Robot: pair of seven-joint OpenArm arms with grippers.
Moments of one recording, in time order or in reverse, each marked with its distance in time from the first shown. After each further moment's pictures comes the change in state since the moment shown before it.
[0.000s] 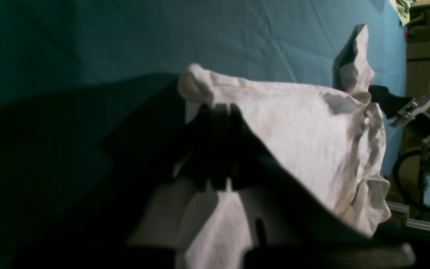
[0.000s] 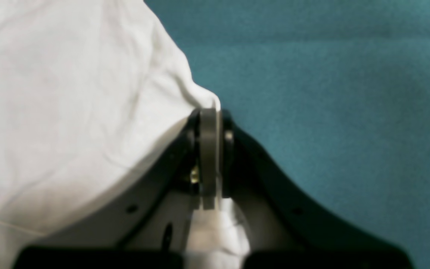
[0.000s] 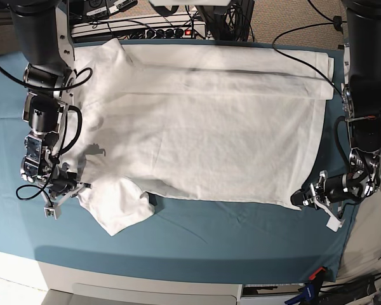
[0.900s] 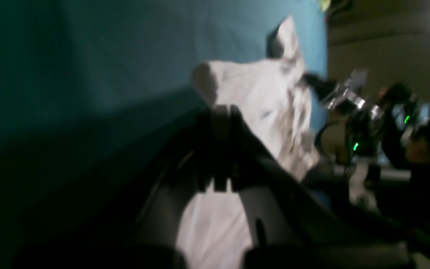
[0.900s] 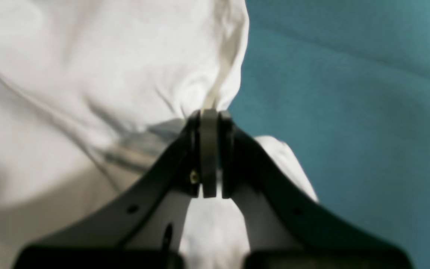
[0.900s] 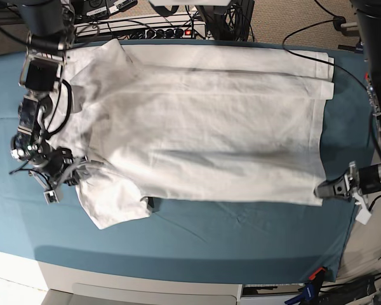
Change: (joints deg) left arm 1.0 -10.4 0.1 0.6 -27.7 -4.3 28.2; right arm -19.9 3.7 -0.2 33.9 7.5 13.1 -6.7
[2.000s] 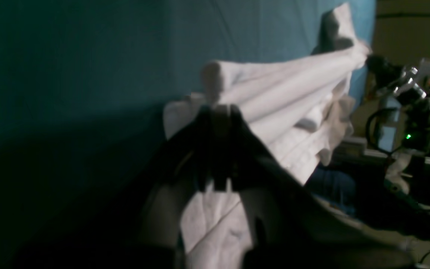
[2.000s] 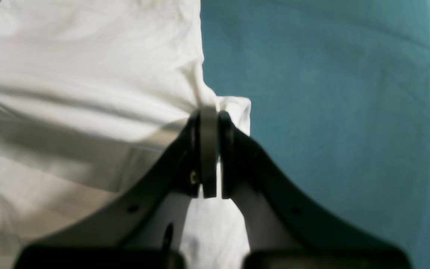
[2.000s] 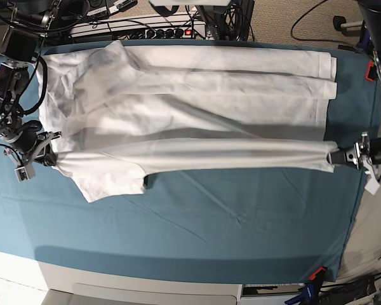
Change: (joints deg) left arm 12.7 -4.3 0.0 9.5 -1.0 0.3 0.0; right arm -11.5 6.7 9.7 10.6 14.4 3.7 -8.2
